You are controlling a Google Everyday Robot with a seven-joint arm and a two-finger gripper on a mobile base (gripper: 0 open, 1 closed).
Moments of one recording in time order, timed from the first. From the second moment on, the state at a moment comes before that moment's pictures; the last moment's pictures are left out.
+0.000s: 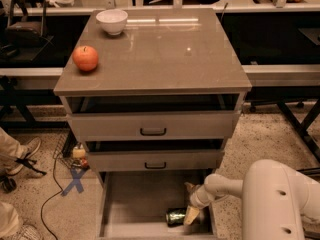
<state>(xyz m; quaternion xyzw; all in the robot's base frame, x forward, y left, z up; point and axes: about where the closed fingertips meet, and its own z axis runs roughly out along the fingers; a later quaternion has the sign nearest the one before) 0.536 -0.130 0.179 -0.64 0.72 0.15 0.21</state>
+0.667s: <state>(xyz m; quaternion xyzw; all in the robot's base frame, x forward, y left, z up) 0.541 -0.131 0.145 -0.65 0.72 0.15 0.18</state>
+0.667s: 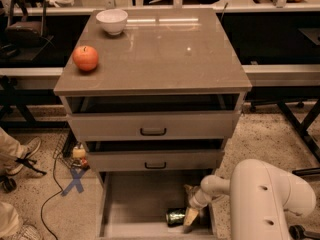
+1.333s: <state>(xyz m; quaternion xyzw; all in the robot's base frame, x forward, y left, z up) 0.525 -0.126 0.134 -0.66 0.72 0.14 0.17</state>
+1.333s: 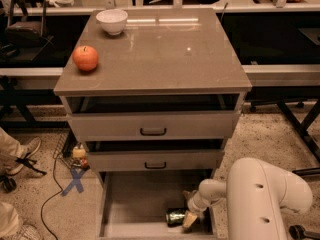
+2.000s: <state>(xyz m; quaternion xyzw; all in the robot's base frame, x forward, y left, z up) 0.512 -0.119 0.132 -0.66 0.71 0.15 0.17</state>
